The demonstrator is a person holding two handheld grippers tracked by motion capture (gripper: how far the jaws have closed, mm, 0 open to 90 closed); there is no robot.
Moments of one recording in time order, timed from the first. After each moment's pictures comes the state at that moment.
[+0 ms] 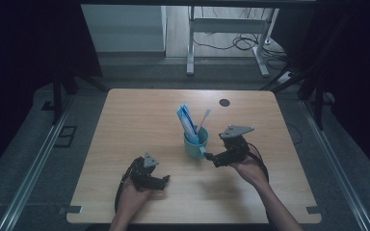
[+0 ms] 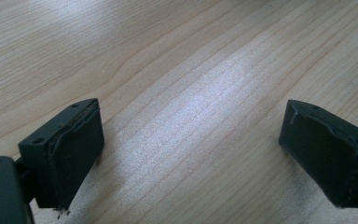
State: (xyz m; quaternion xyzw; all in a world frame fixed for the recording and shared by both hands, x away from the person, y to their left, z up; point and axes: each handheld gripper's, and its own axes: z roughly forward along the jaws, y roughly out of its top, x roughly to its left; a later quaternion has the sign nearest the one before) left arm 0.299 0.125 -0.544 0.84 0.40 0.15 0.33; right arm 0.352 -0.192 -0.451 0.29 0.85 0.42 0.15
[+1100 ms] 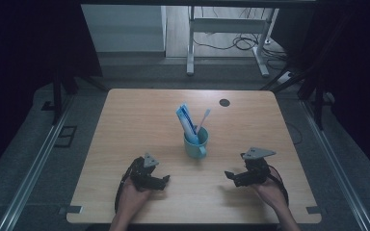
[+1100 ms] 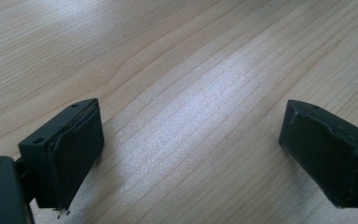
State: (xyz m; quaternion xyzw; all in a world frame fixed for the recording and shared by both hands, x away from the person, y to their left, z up) left arm 0.299 0.124 -0.545 0.84 0.40 0.14 0.33; right arm 0.311 -0.259 -0.502 0.34 0.84 0.39 0.15
